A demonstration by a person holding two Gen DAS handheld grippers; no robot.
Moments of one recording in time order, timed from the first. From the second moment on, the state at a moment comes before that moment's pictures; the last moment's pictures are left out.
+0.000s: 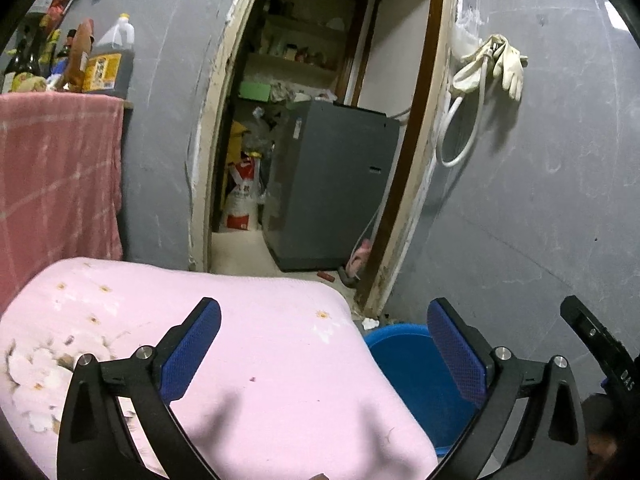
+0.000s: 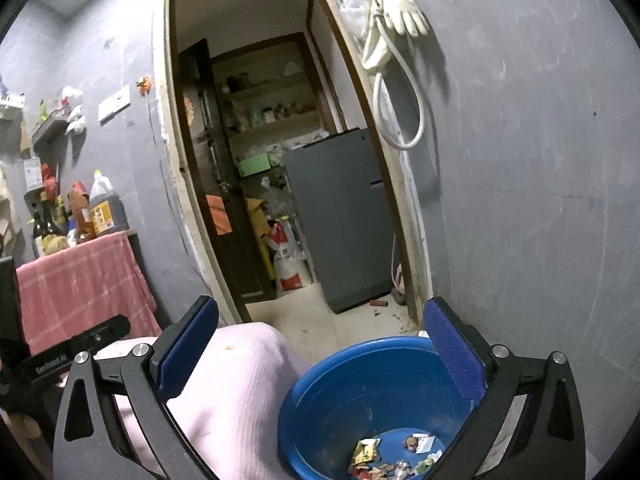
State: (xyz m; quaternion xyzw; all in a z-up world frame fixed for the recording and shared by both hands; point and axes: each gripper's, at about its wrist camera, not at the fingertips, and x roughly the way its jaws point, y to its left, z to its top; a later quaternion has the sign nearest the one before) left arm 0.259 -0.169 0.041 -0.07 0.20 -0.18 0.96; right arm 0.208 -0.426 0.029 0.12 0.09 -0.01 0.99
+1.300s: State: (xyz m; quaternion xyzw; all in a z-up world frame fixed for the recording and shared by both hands) left arm 0.081 -0.100 0.051 -0.02 0.11 -0.15 0.98; right arm 0.051 -0.338 0.066 0.00 0.09 -0.03 1.00
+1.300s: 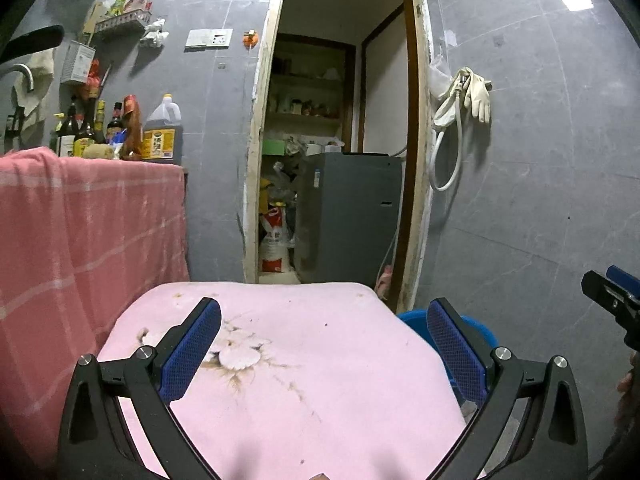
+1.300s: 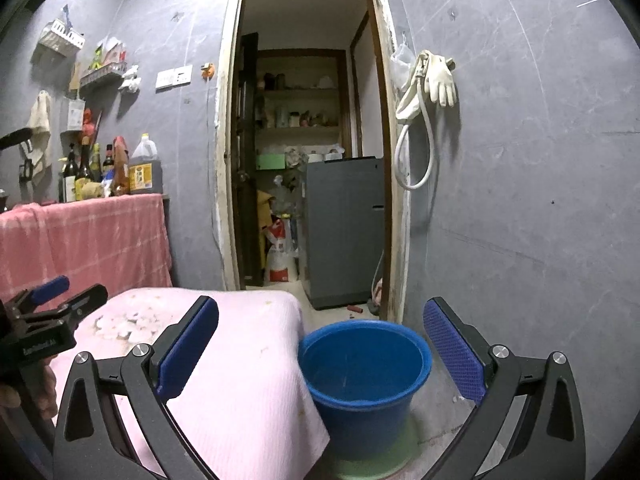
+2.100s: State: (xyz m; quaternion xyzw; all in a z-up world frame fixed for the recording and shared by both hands) left arm 0.039 -0.094 -0.002 0.00 0.14 -0.12 0.98; right arm 0.021 -0.331 0.006 0.01 0.10 -0.06 0.99
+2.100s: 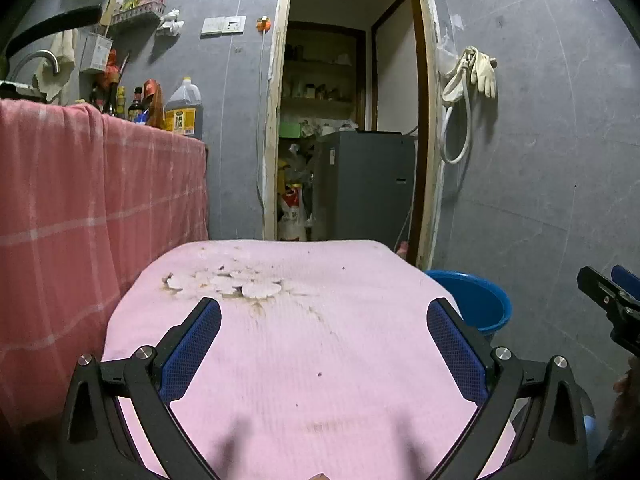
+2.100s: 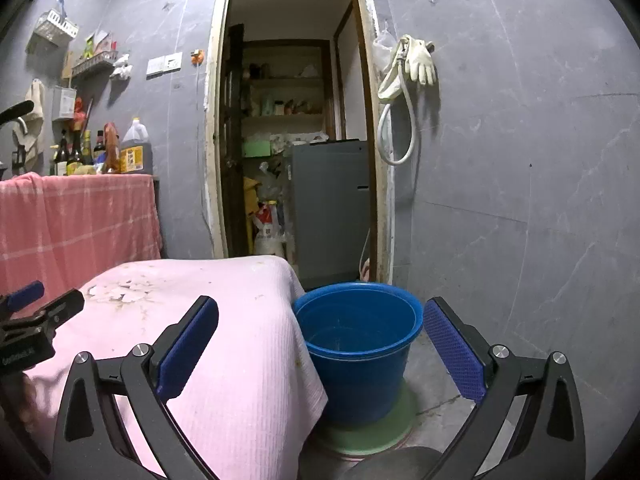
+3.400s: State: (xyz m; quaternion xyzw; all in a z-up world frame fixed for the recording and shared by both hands) left arm 0.038 -0.095 -0.028 -0.01 0.15 -0.12 0.98; right arm 0.029 -0.333 -0.024 0.01 0.11 -0.07 0.99
